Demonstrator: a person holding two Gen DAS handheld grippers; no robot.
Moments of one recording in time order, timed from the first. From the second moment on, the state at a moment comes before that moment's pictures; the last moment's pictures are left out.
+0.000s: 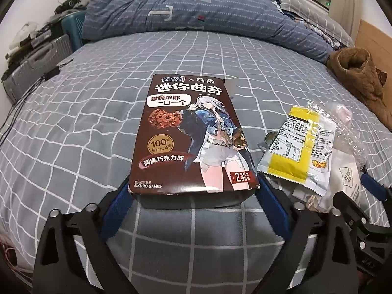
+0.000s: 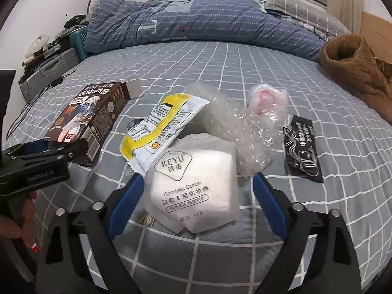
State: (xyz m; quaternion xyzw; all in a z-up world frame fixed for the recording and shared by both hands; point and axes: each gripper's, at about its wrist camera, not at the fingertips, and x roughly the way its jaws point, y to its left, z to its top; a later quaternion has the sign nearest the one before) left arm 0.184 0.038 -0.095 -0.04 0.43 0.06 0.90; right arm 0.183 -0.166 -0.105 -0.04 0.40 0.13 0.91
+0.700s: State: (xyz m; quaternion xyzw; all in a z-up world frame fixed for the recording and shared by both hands) left arm 0.161 0.042 -0.078 -0.04 0.39 0.06 0.92; right arm 0.169 -0.173 -0.088 -0.03 0.39 0.13 0.91
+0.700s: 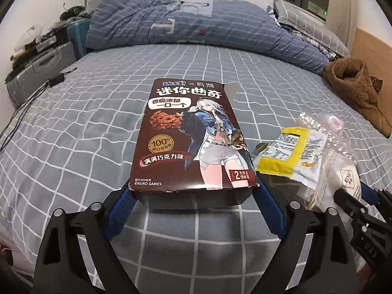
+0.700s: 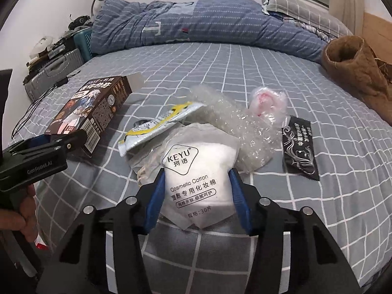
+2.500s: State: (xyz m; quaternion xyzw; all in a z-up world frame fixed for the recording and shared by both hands) left arm -0.003 -0.007 -0.025 -0.06 0.37 0.01 0.93; right arm 0.025 -0.217 -0.017 -0.02 0.35 0.11 0.93
